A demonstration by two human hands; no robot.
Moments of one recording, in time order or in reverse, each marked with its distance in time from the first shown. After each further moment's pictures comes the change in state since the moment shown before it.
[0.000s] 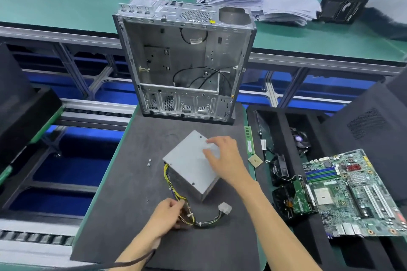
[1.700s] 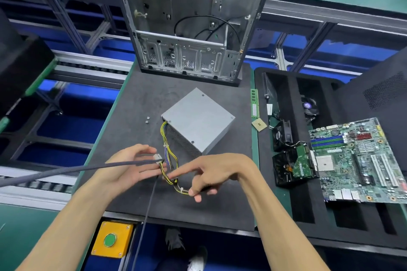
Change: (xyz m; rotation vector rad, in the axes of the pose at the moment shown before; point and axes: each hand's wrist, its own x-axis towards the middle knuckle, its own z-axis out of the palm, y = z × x) left_hand -0.038 0.023 -0.074 -0.646 -0.147 -0.064; right_hand -0.065 -0.027 0.002 0.164 -1.252 0.090
